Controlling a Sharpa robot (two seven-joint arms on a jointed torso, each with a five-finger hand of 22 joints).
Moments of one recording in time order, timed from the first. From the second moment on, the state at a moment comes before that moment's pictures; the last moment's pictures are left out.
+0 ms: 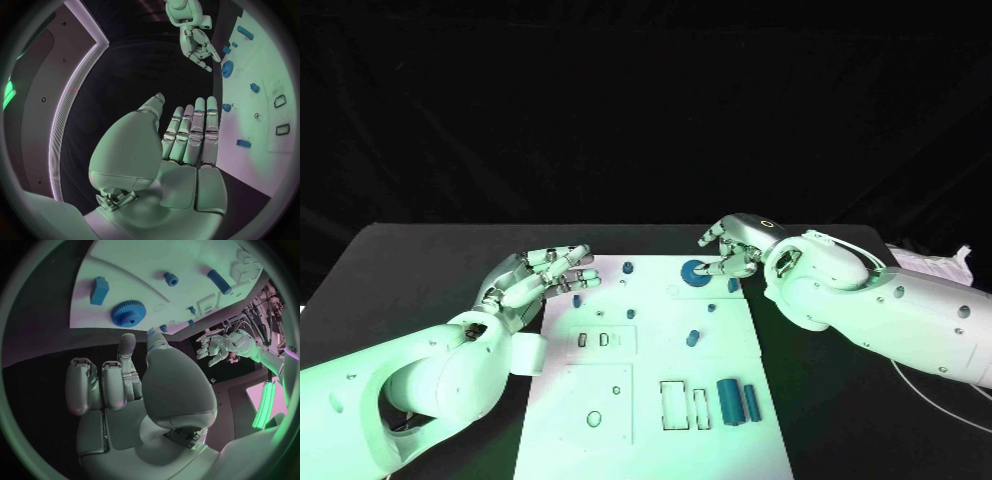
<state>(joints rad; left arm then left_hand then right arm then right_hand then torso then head) 1.13 -0.92 0.04 1.76 0.03 -0.43 0.44 1.40 -0.06 0.14 0.16 0.18 0.93 0.24 0.07 0.06 0.97 0.20 0.07 0.06 1.06 0.14 0.13 0.11 0.17 0.90 0.25 0.28 0.12 1.16 -0.90 0.15 1.54 -1.62 -0.31 -0.30 1.33 -0.13 -0.05 0.29 0.24 0.94 0.15 0.08 0.07 1.32 0.05 0.76 0.76 1.47 -0.02 1.39 1.24 0.07 1.38 0.09 1.44 1.30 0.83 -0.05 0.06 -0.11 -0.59</state>
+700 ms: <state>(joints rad) 1.13 -0.92 0.04 1.76 0.03 -0.43 0.44 1.40 -0.06 0.14 0.16 0.18 0.93 0.24 0.07 0.06 0.97 0.20 0.07 0.06 1.06 0.14 0.13 0.11 0.17 0.90 0.25 0.28 0.12 1.14 -0.84 0.15 1.50 -1.63 -0.22 -0.35 1.39 -0.08 -0.05 0.28 0.25 0.97 0.14 0.10 0.07 1.34 0.05 1.04 1.08 1.47 -0.02 1.45 1.31 0.05 1.42 0.09 1.48 1.31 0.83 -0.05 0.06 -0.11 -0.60</state>
